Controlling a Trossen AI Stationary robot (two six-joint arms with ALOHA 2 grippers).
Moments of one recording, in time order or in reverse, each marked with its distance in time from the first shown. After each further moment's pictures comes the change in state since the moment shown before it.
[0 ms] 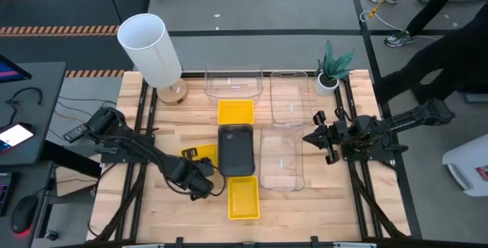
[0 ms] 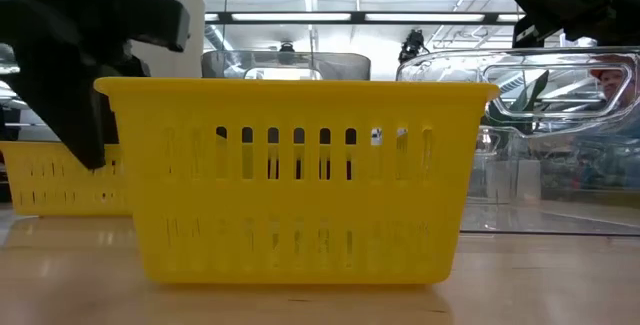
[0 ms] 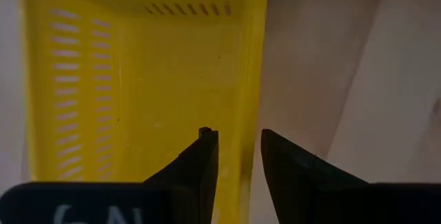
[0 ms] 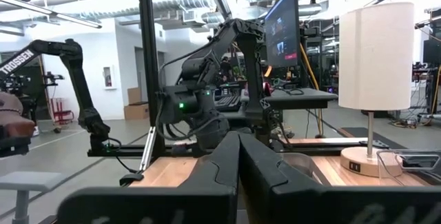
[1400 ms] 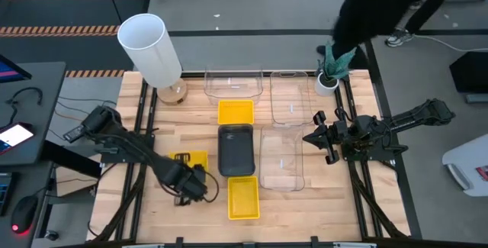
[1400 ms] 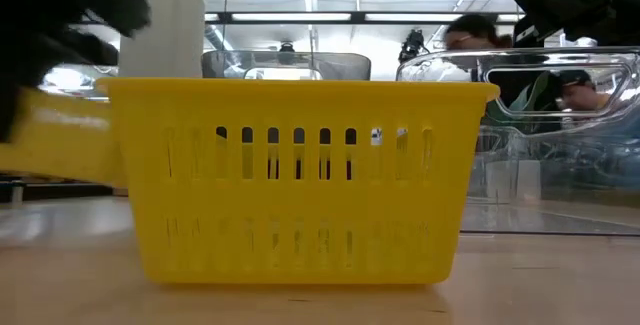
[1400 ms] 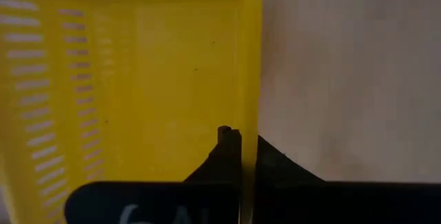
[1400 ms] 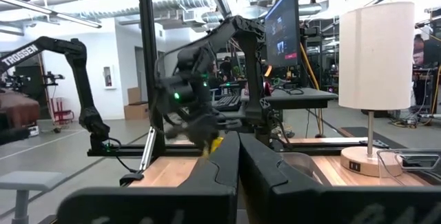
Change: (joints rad) left arm -0.058 -0.051 0.062 -0.188 0.250 0.094; right arm 0.000 0.000 0.000 -0.001 0.000 0.000
